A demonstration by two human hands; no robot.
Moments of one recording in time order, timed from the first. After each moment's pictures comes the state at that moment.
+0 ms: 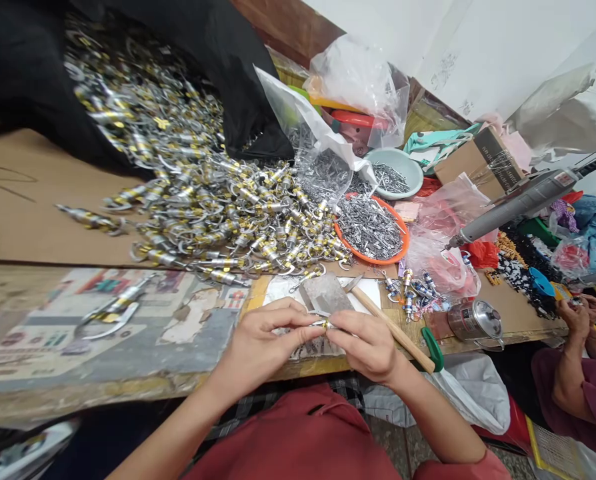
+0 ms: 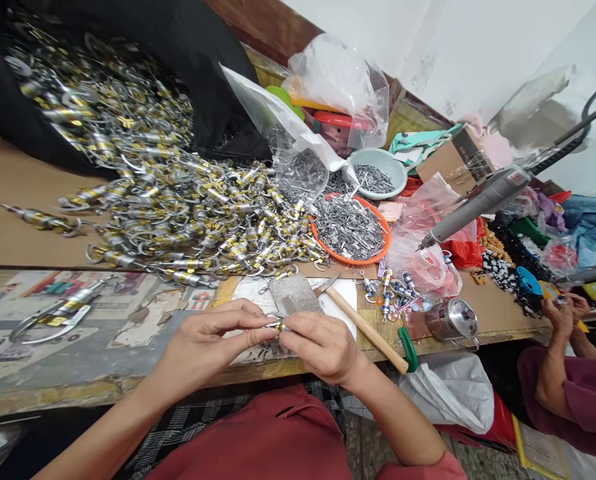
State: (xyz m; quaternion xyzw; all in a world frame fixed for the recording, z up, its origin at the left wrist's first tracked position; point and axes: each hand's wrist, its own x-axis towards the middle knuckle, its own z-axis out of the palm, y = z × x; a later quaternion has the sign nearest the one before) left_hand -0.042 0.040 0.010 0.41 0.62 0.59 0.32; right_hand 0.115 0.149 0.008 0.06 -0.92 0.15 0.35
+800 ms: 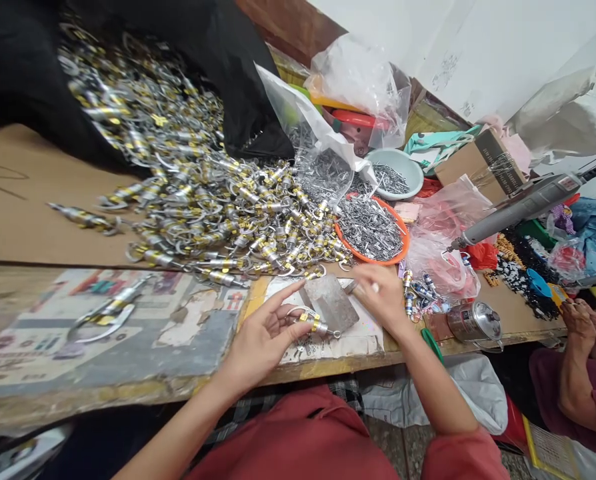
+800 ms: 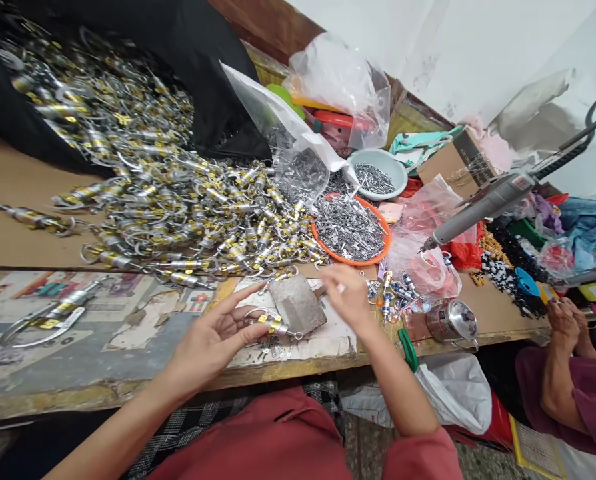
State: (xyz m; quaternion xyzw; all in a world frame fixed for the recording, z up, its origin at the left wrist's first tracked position) left_hand -0.039 0.039 -0.018 0.27 0.62 0.61 0.42; right_hand 0.092 0.206 0.011 -0.24 -0.89 0.25 0.29
